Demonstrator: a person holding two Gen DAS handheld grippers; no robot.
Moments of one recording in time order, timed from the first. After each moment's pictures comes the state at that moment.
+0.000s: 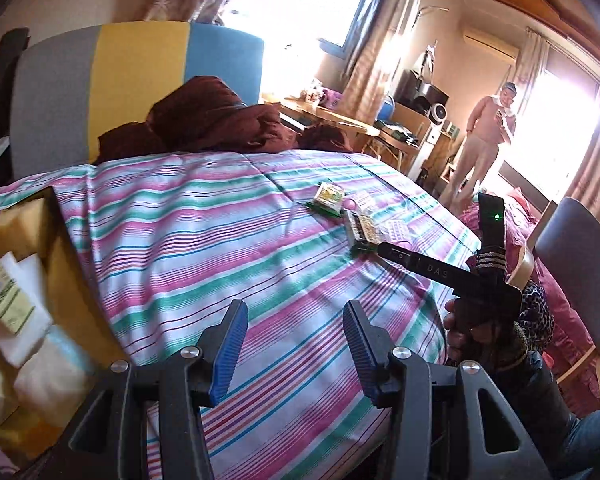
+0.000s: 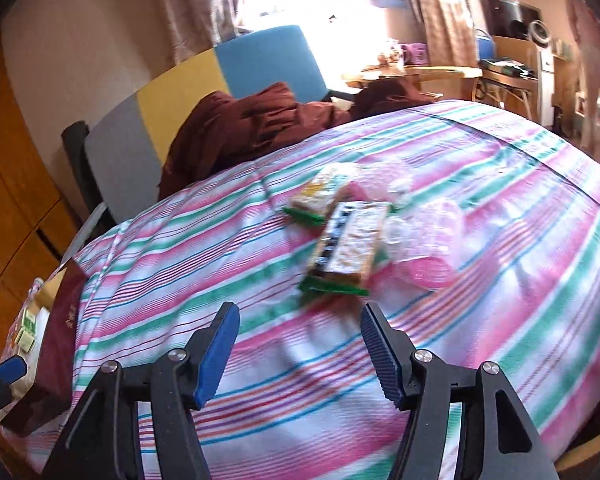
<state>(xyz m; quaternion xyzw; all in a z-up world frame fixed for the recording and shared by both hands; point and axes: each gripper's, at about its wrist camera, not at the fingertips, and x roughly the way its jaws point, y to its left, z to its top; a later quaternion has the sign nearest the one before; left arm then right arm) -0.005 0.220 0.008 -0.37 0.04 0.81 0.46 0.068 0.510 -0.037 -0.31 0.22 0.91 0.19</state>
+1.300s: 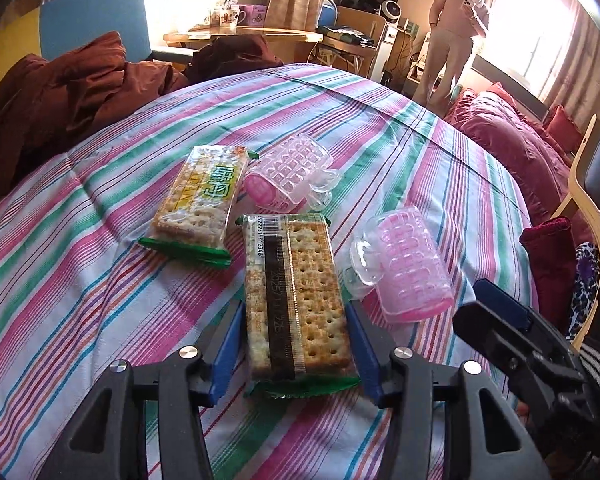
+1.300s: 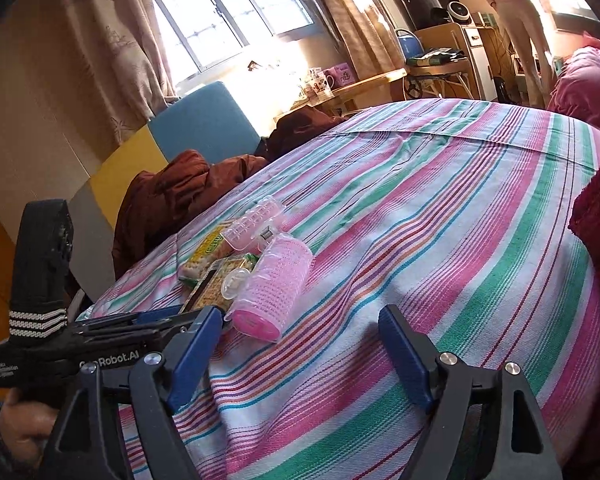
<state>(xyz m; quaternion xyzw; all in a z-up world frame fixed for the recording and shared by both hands) -0.048 0.482 -0.071 -0.42 0.20 0.73 0.51 0.108 0.596 -0.072 -0.21 0.30 0.90 0.25</state>
